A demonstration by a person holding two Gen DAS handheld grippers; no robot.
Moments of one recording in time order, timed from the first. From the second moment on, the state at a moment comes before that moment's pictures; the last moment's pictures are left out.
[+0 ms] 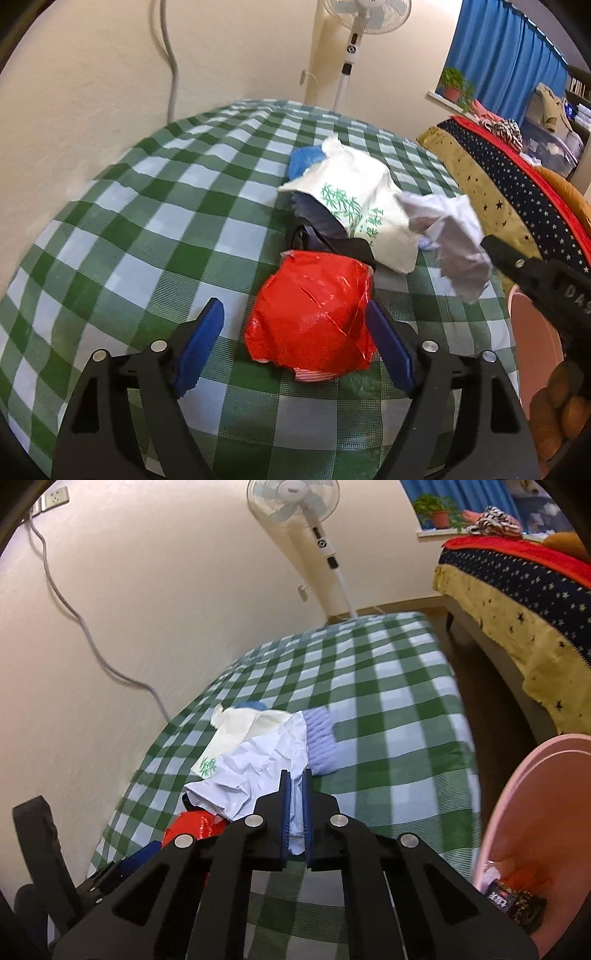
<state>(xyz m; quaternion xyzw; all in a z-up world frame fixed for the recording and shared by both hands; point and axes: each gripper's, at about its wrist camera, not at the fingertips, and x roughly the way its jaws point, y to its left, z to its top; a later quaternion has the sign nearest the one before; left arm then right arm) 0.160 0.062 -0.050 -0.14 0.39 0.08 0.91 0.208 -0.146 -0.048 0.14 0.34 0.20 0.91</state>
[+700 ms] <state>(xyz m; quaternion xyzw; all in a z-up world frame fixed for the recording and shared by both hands) 0.147 0.046 -0.033 -0.13 0.36 0.03 0.92 0.178 -0.163 -0.026 0.12 0.33 0.13 0.93</state>
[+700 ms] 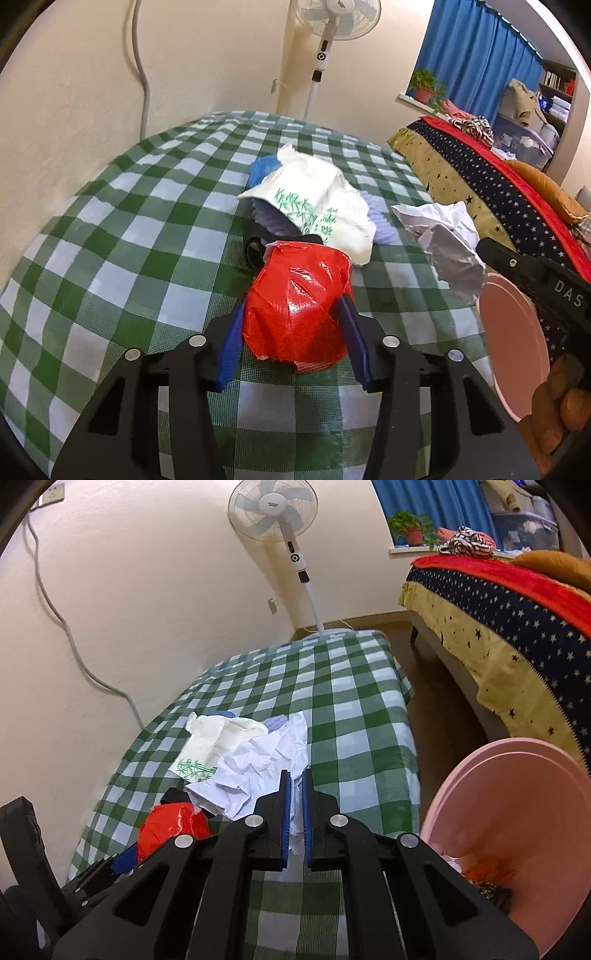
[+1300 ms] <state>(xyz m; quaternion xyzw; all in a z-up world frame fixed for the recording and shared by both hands) 0.125 0.030 -0.001 -0.12 0.31 0.02 0.94 0.127 -0.192 0.021 0.11 0.32 0.08 0.94</state>
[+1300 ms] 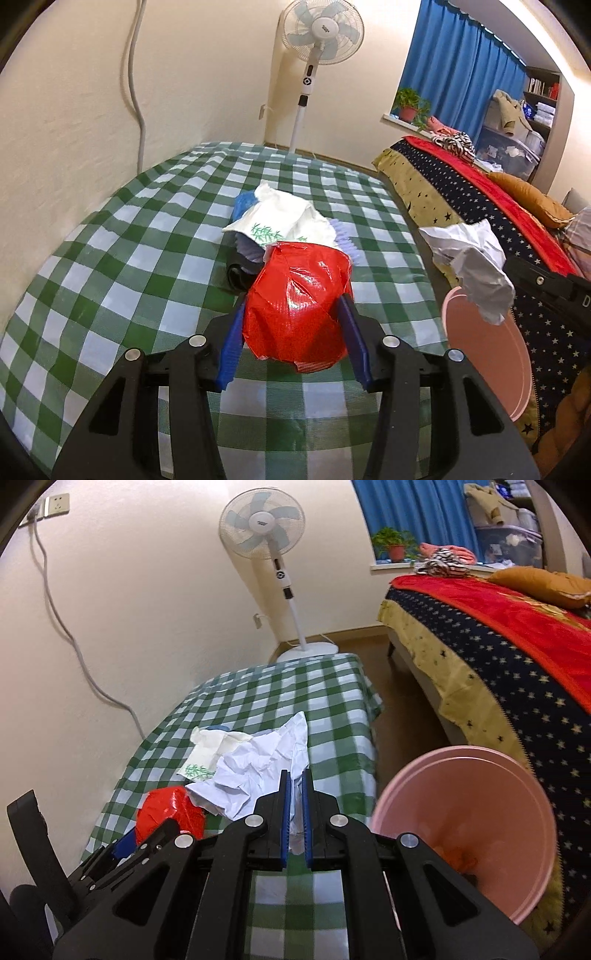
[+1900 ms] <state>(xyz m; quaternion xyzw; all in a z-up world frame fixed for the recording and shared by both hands) 0.120 -0.006 0.007 -0.10 0.30 -0.02 0.95 0.093 -0.250 0.016 0.13 0.30 -0.02 0.95</state>
